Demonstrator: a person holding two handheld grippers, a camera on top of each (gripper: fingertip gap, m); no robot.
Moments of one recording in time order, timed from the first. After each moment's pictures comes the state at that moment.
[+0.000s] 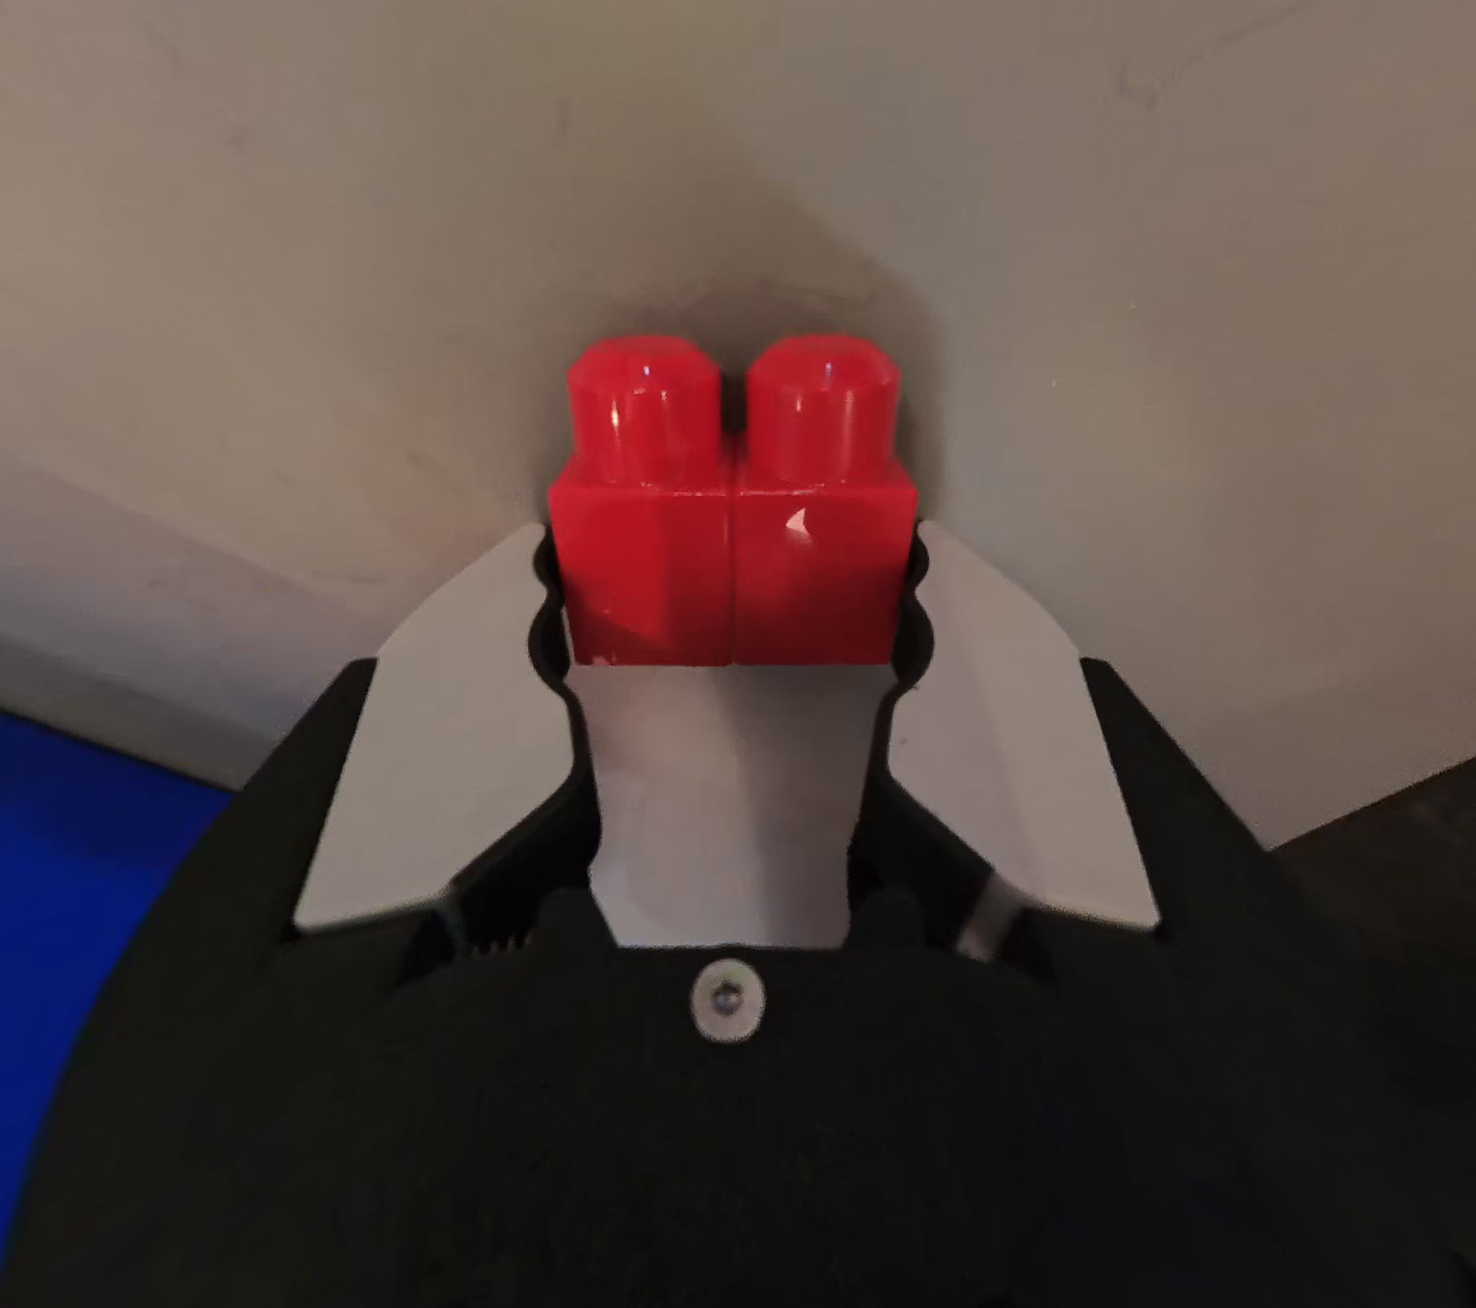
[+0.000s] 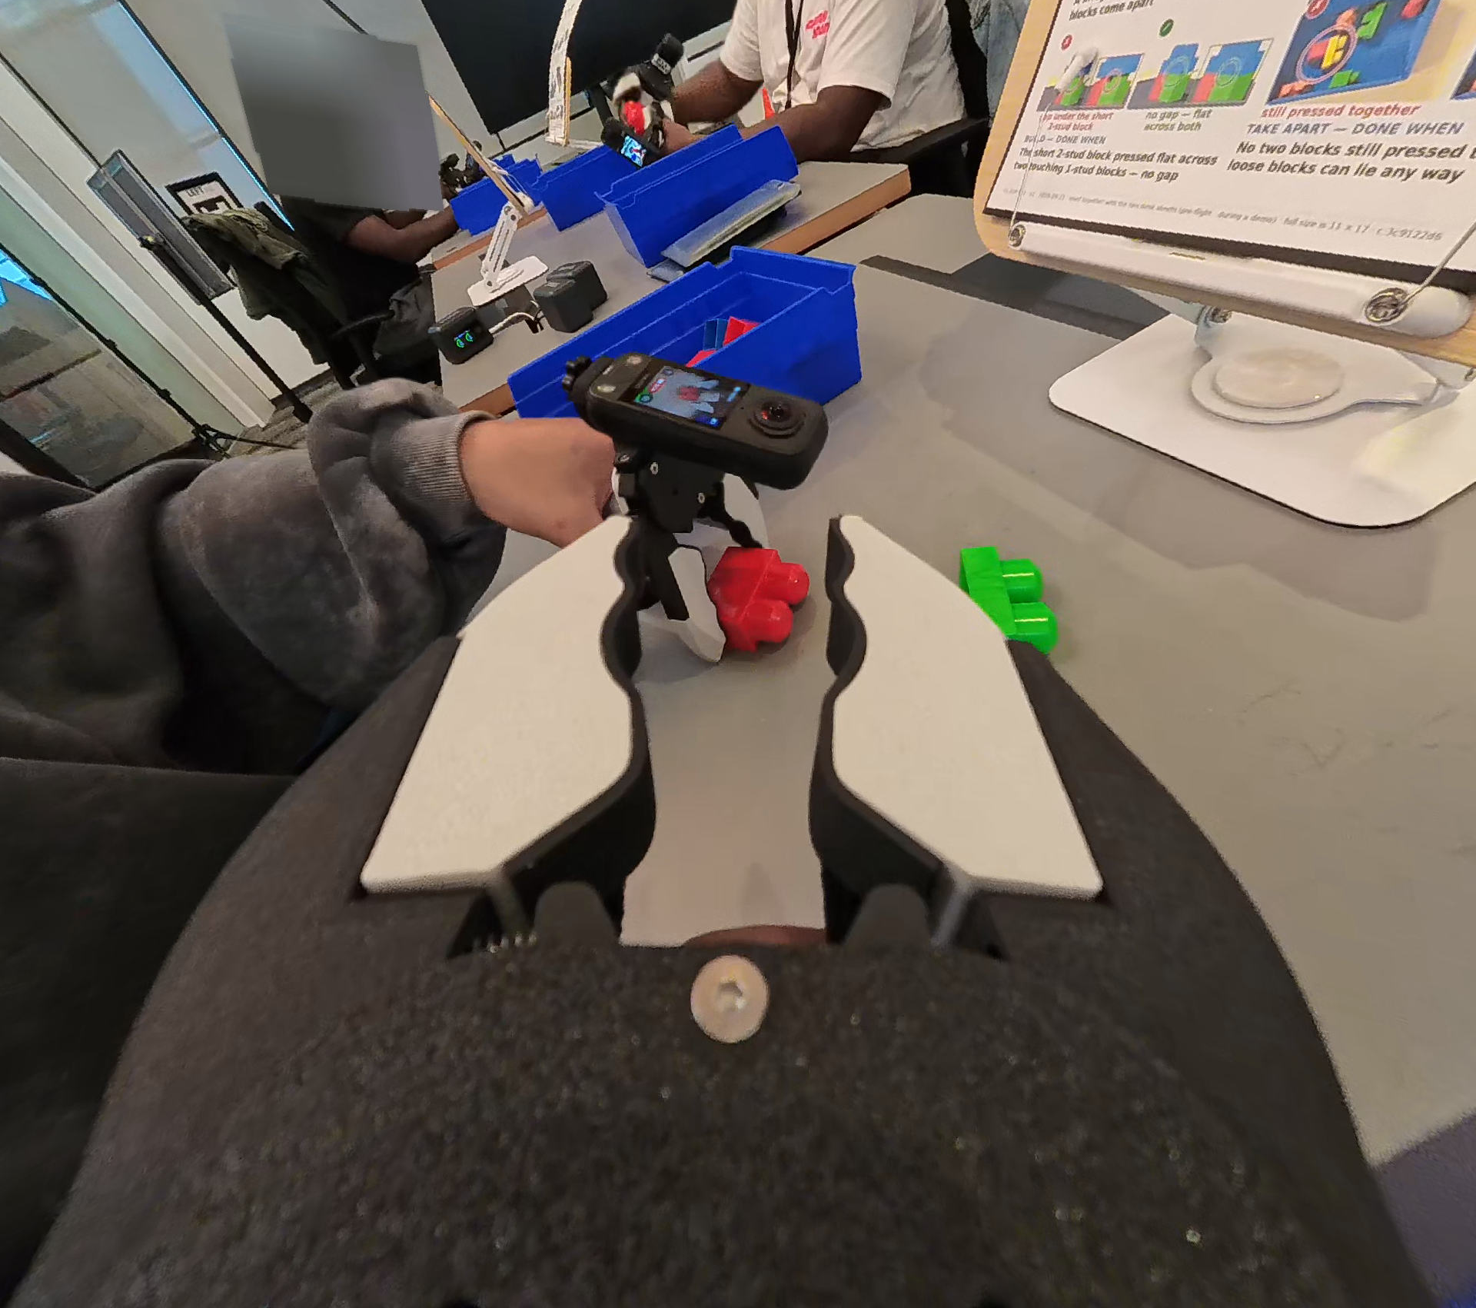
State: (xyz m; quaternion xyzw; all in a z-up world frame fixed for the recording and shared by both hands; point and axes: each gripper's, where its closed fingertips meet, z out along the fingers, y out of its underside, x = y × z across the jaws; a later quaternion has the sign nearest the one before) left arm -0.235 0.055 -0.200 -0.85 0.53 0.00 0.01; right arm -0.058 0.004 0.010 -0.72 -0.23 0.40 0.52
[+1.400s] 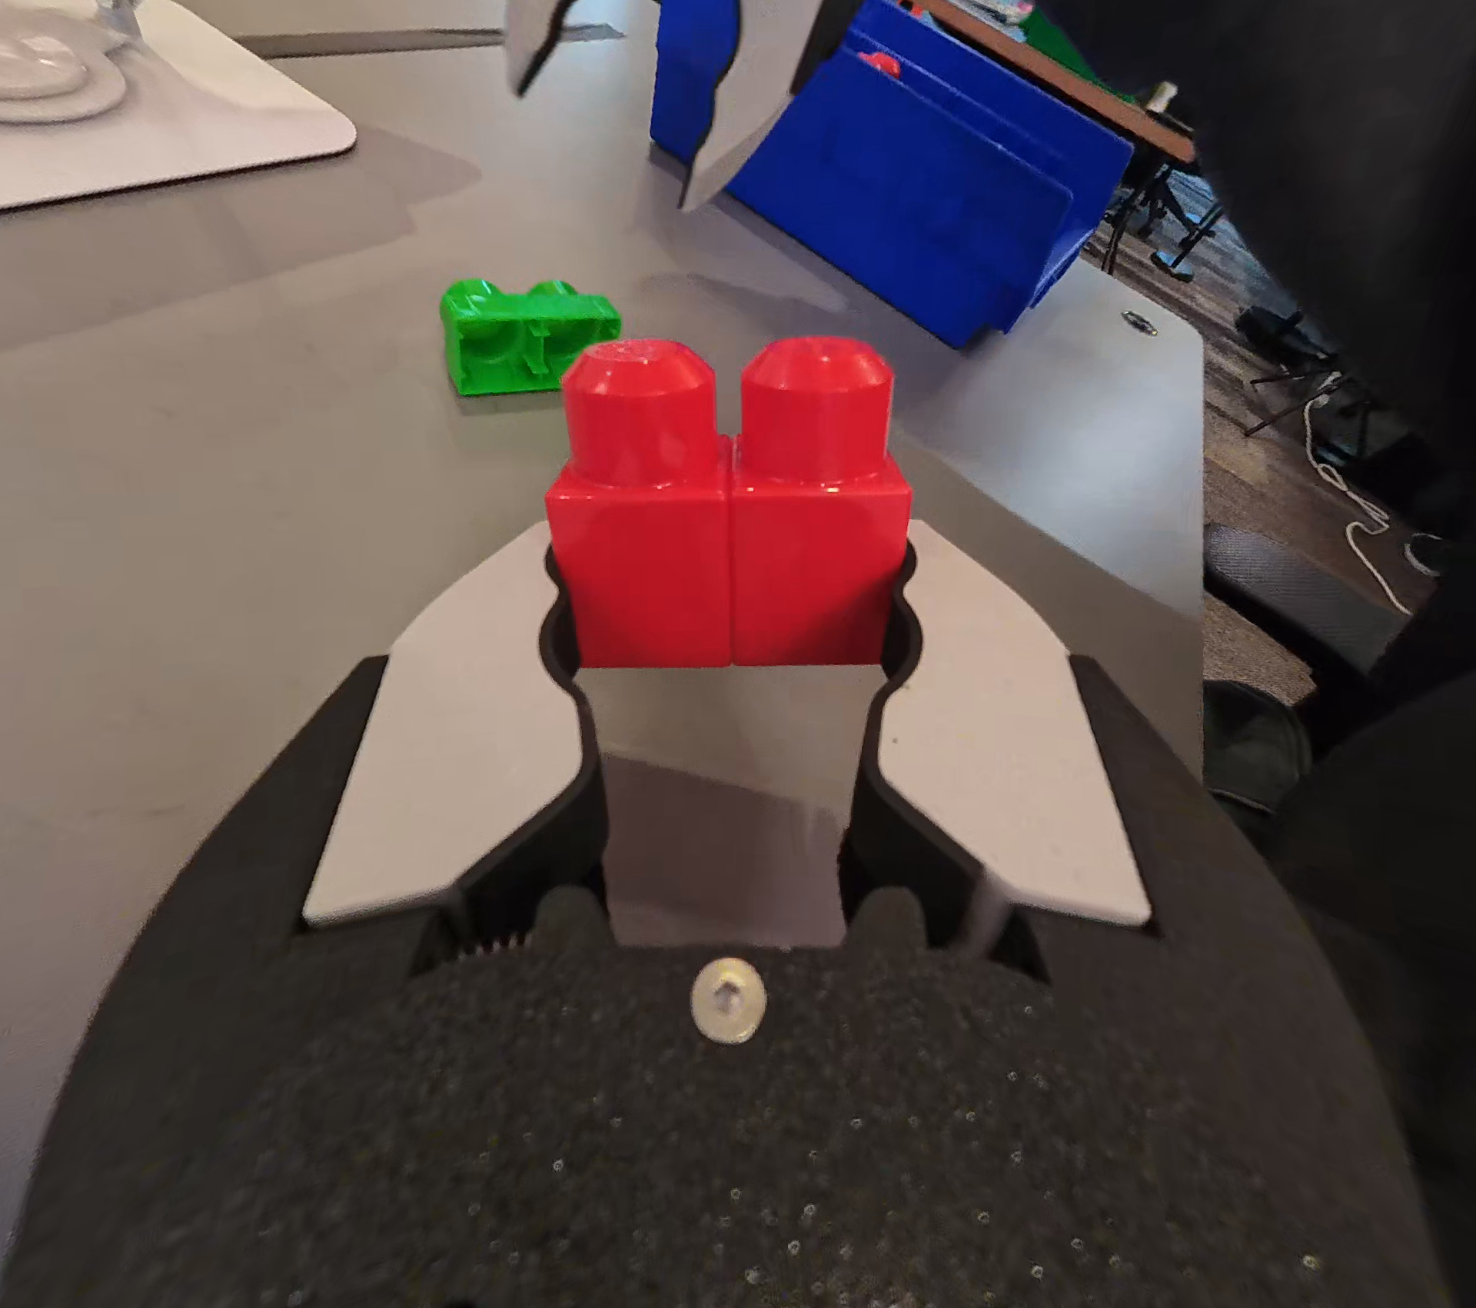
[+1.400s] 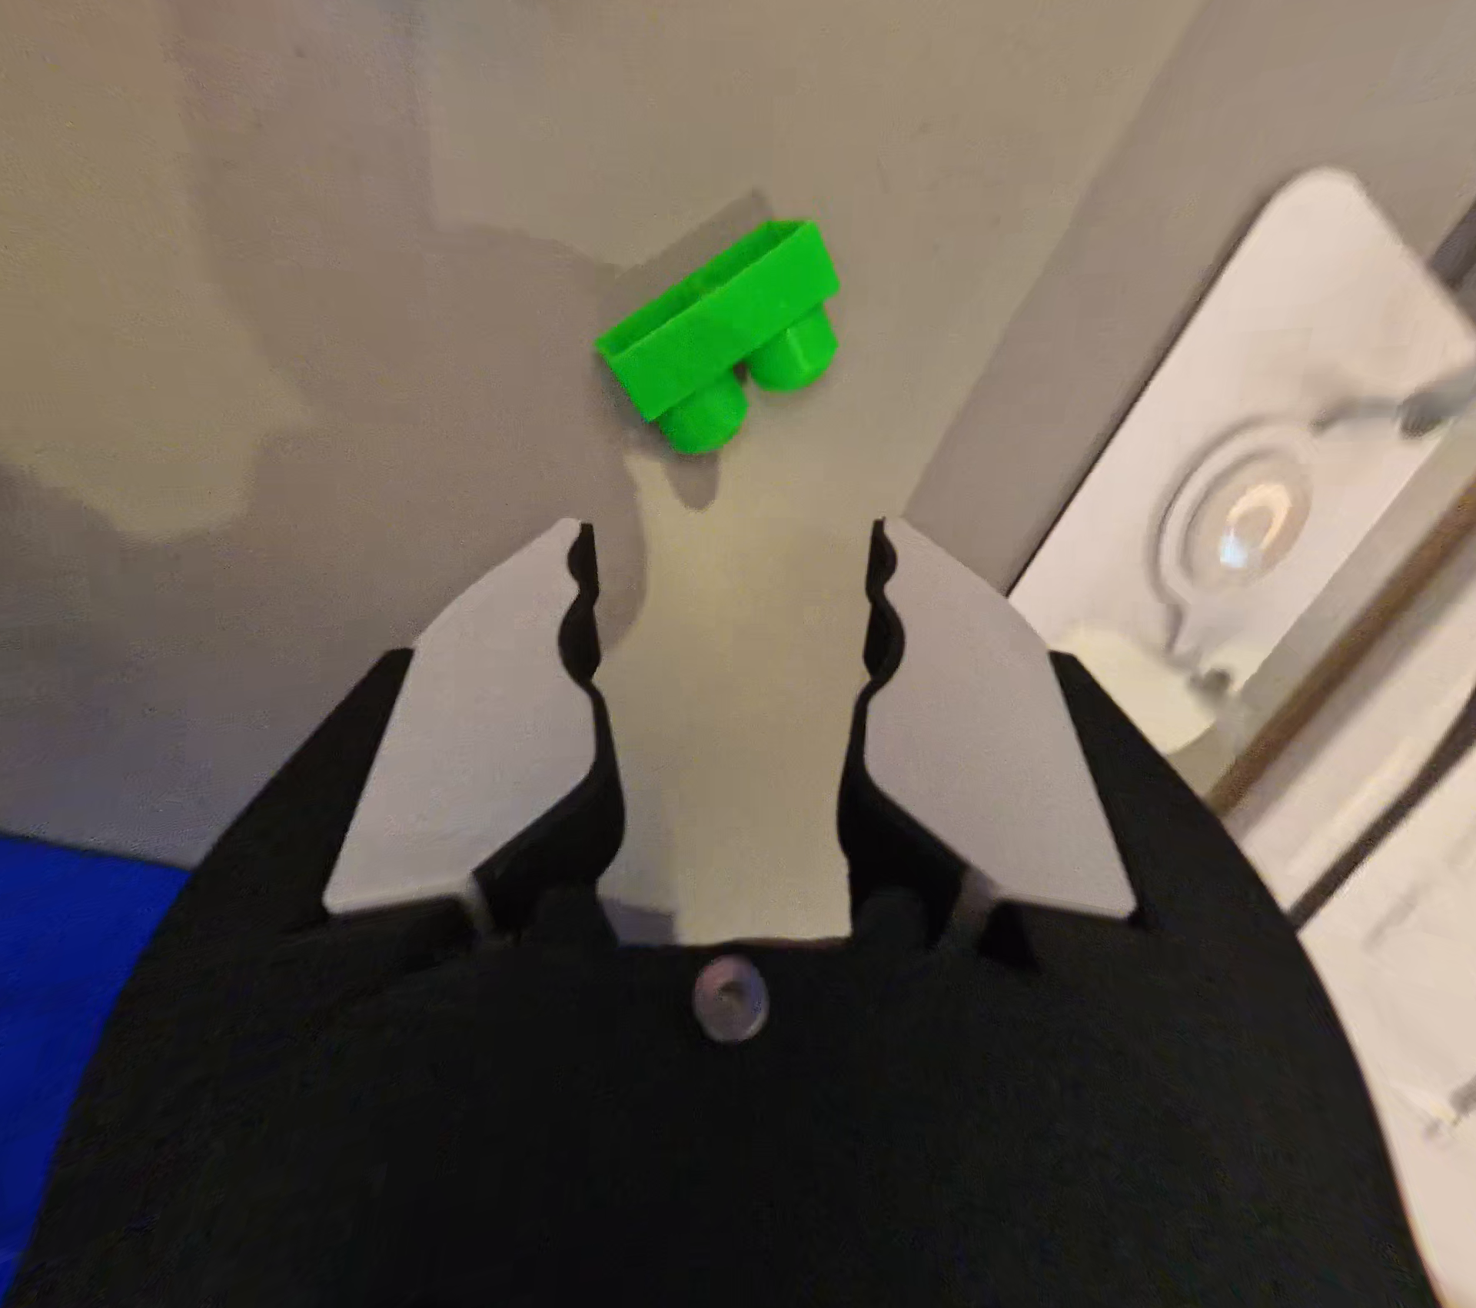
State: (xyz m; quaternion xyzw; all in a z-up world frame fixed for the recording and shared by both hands) left arm -0.199 0.036 -0.122 -0.70 0.41 -0.45 0.37; right arm -0.059 0.138 -0.132 -0.60 -0.78 -0.01 0.16
